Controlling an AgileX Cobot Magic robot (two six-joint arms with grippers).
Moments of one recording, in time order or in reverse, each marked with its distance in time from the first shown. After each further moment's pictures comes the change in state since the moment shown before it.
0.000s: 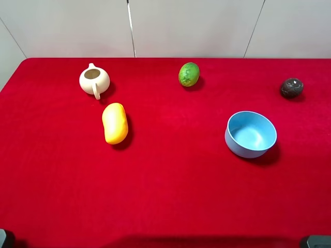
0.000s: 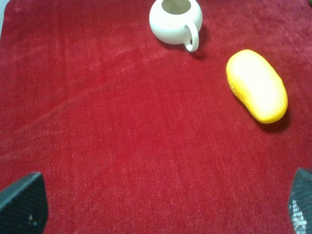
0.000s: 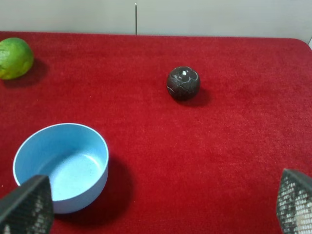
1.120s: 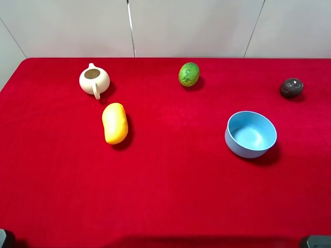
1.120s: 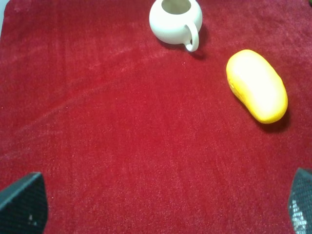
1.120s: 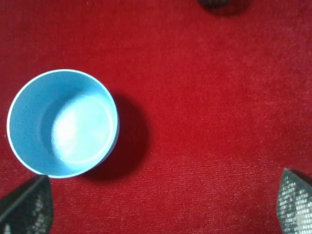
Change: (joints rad) left arm 0.000 0.000 0.000 0.000 0.000 0.000; right arm 0.000 0.913 -0.298 0.034 -0.028 0.028
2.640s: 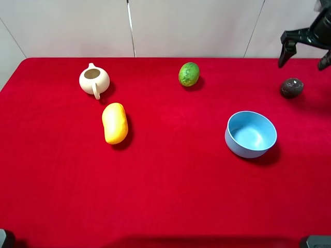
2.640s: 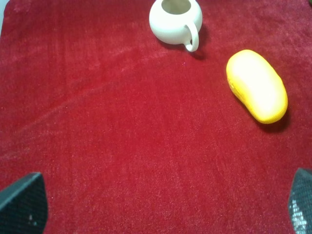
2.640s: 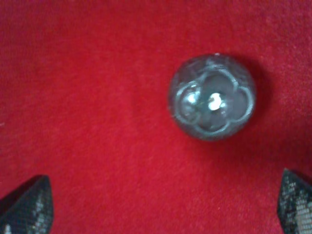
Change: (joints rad) left arm 0.000 0.000 0.000 0.000 -0.001 0.000; right arm -0.071 1.061 -0.701 -0.002 -0.034 0.021
